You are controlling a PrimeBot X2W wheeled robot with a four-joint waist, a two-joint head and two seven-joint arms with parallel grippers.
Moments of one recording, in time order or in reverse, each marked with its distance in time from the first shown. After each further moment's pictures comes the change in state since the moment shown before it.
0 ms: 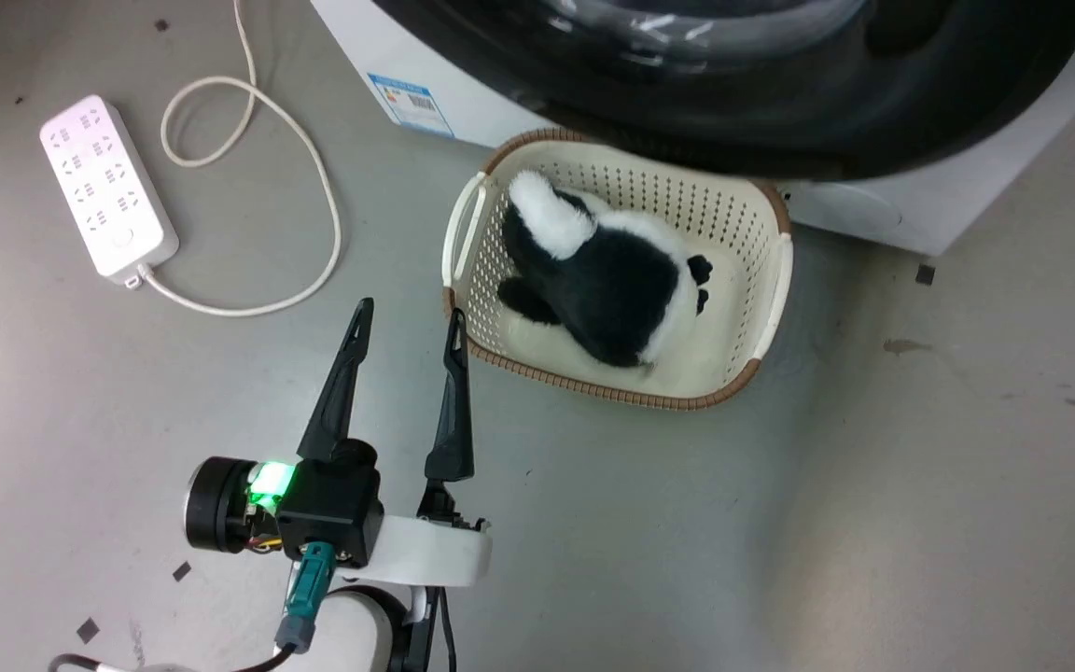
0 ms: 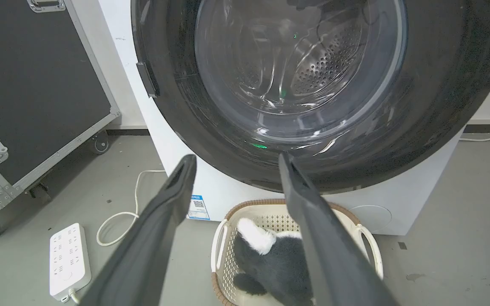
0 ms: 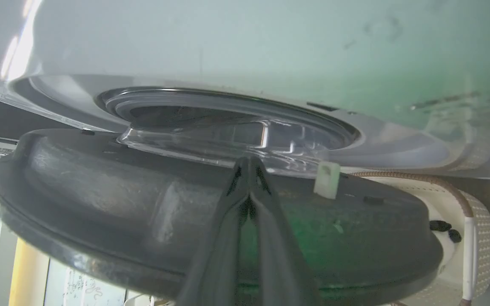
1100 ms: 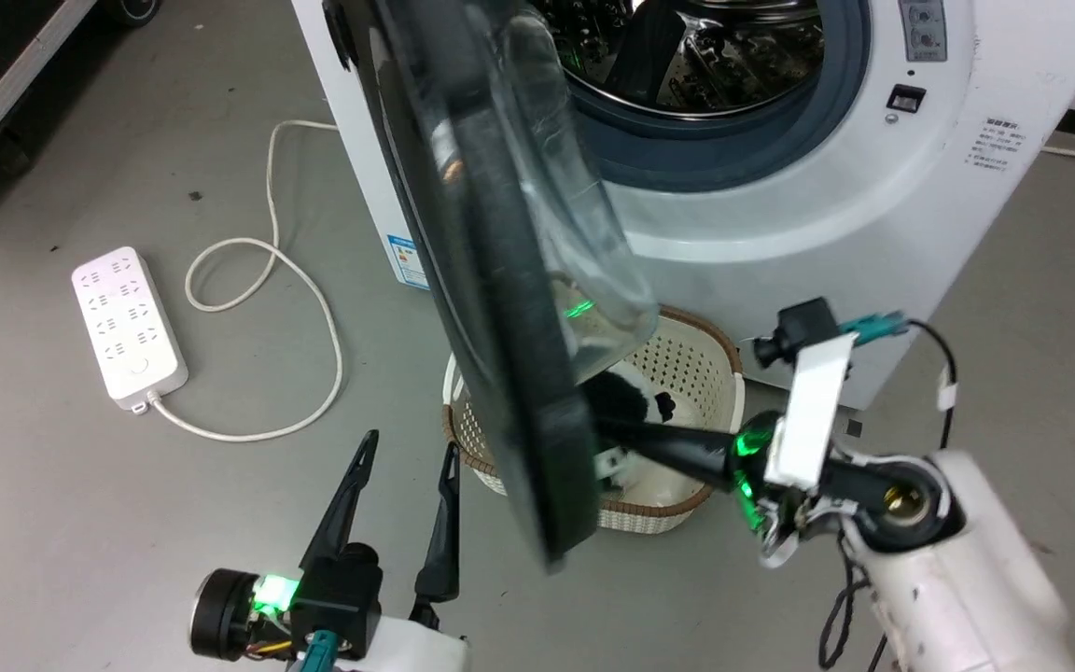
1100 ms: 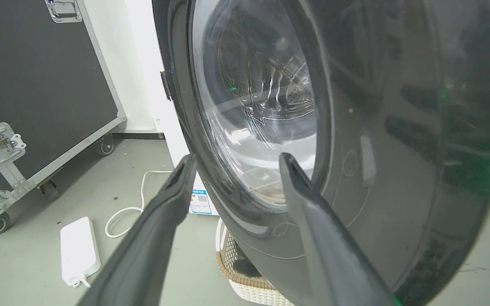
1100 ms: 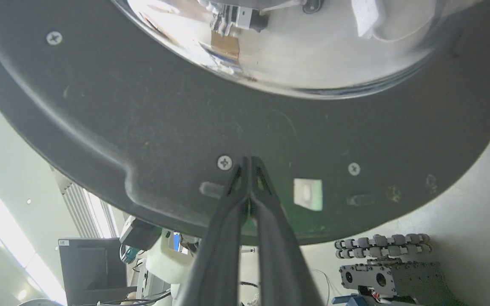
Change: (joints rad) left arm 0.173 0.032 0.004 0.064 0.008 -0.046 -0.009; right arm 0.696 0.033 0.849 -0.175 0.751 0.000 -0.040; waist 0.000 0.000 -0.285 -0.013
